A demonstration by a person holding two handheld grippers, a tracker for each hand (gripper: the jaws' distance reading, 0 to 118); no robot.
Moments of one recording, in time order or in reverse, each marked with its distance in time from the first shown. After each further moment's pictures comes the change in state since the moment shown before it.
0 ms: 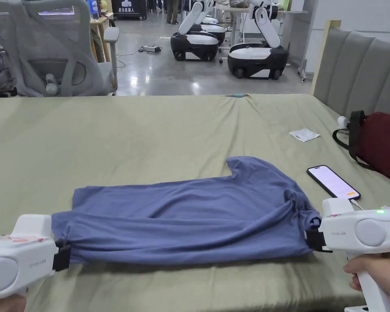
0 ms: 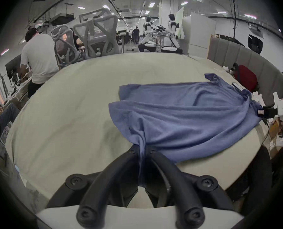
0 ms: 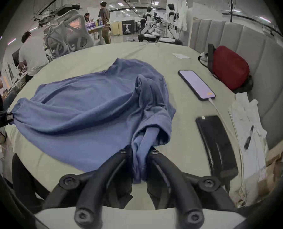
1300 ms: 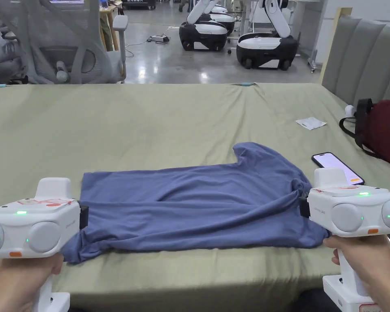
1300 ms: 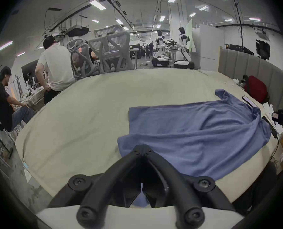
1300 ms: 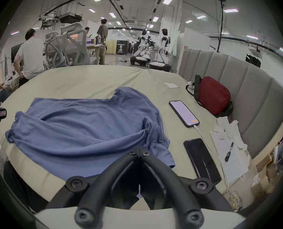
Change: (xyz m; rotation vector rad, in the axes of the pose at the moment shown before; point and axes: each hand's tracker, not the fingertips) left arm 0.031 0.022 0.006 0.156 0.154 0.035; right arm -0.056 0.010 0.038 0.231 -0.155 0.040
